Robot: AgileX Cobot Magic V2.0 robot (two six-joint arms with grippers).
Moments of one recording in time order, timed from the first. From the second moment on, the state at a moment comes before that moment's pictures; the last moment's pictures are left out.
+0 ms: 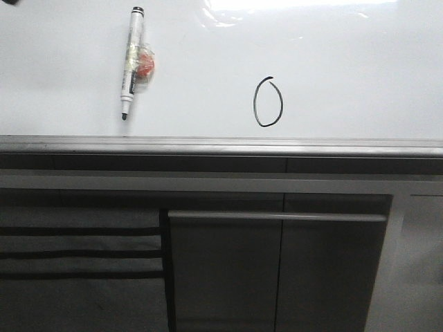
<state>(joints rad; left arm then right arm) -0.34 1.09 -1.04 -0.10 0.71 0.21 0.12 0.63 -0.89 0.04 1.07 -0.18</state>
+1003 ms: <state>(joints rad) -0.26 0.19 -0.04 -0.02 0.15 0.05 0.12 0.32 -0.40 0.08 0.46 -0.10</state>
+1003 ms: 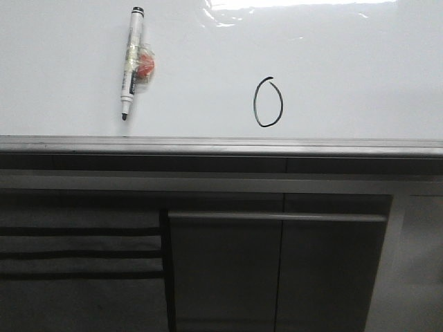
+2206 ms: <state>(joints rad) -0.16 0.00 0.00 -0.01 0.10 0.05 0.09 0.25 -0.35 0.08 0.41 -0.10</state>
